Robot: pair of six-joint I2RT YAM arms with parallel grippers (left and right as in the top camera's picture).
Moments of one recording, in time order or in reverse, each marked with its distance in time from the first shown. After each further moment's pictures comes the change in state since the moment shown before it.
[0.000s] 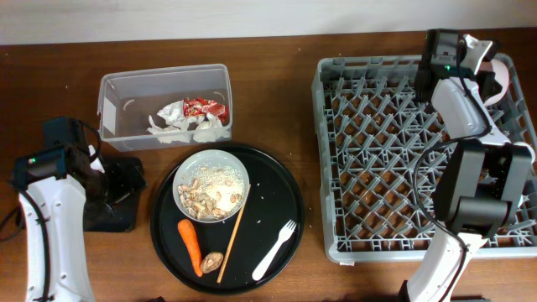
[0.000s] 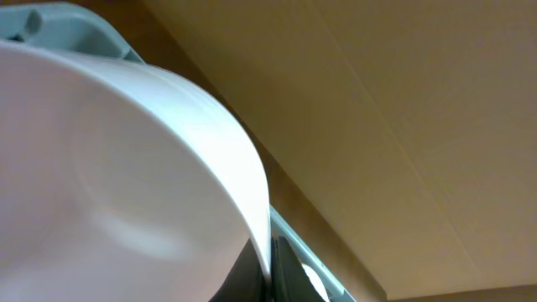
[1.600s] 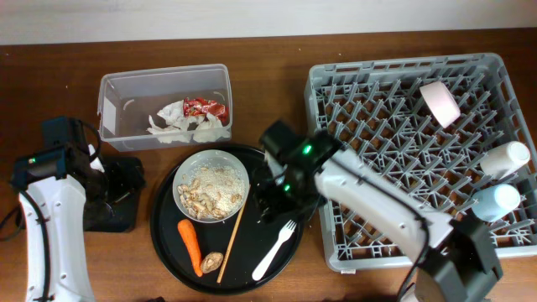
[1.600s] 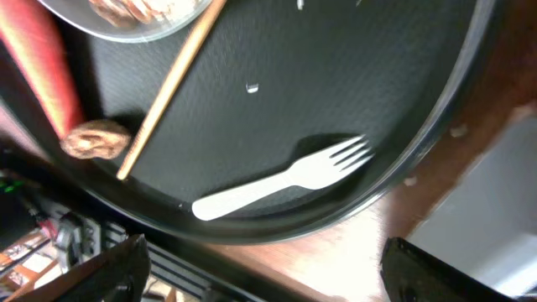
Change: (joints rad) left arm 0.000 0.000 0.000 0.009 0.000 0.000; right arm 0.872 -0.406 -0.323 -0.604 -1.475 0.303
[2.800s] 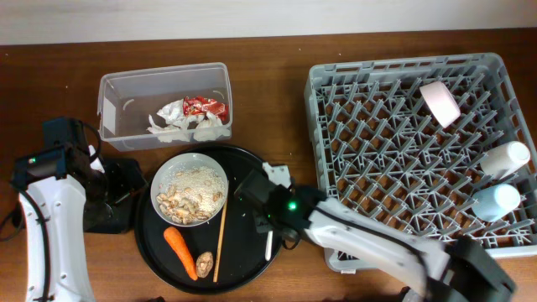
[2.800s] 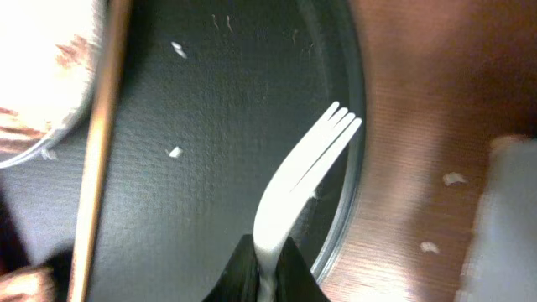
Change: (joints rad) left arm 0.000 0.000 0.000 -0.009 0.000 0.000; right arm 0.217 -0.117 -0.246 0.393 0.435 0.385
